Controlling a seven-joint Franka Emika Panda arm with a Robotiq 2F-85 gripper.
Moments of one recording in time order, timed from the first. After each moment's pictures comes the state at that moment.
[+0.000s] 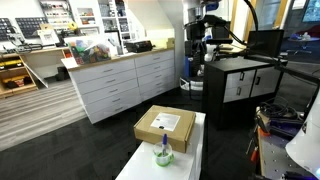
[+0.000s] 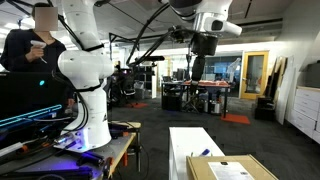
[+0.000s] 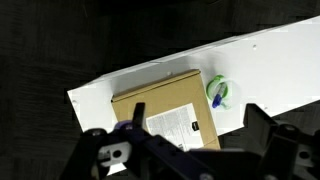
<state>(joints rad) -0.09 -0.21 -0.20 -2.30 0.09 1.91 -0.13</state>
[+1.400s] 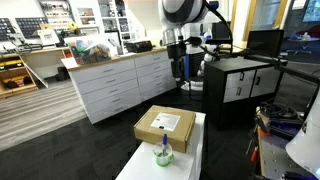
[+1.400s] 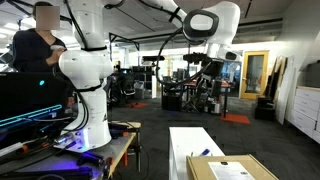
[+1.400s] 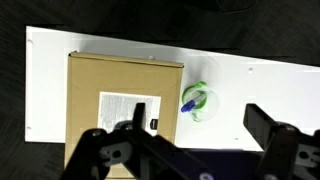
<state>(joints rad) -0.04 -0.03 -0.06 -2.26 0.09 2.06 -0.36</state>
